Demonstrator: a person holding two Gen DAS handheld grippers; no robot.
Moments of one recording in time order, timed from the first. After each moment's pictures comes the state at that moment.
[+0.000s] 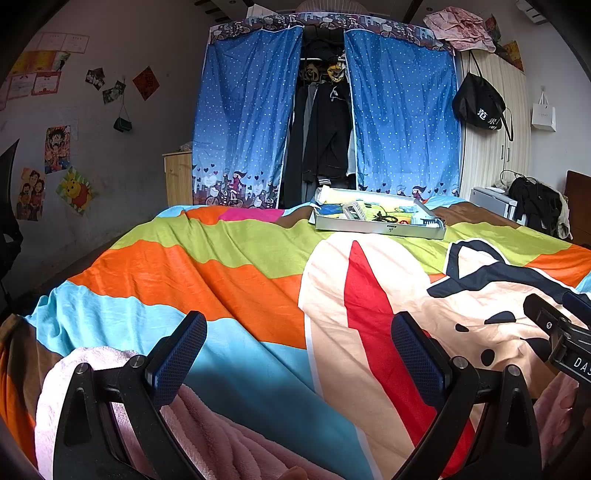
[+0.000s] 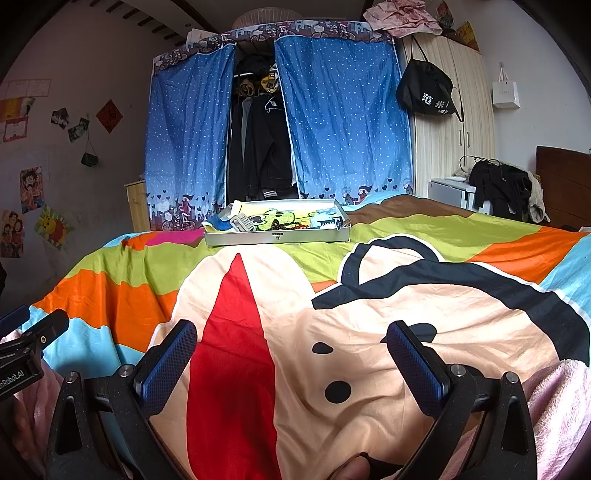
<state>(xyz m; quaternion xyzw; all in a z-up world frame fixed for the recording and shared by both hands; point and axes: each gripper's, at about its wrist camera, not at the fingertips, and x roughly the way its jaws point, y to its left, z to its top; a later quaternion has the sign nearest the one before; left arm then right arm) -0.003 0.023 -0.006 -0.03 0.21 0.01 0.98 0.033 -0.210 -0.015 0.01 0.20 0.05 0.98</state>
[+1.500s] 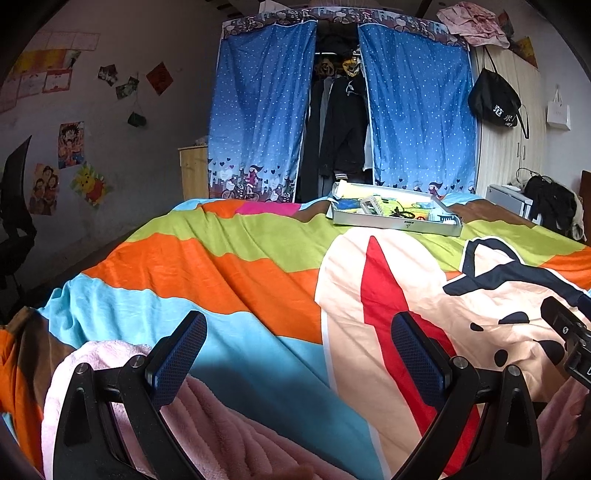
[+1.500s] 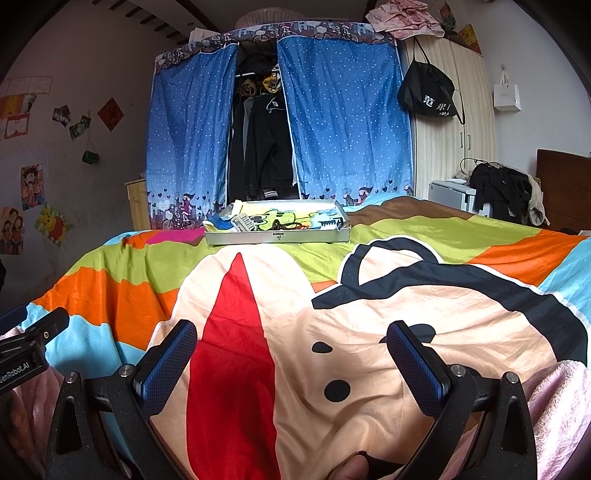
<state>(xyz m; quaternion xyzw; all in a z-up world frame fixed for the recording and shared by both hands) -0.001 0.024 -0.009 -0.02 0.23 0.05 0.97 0.028 -0.212 -0.017 0.01 0.20 0.05 0.98</state>
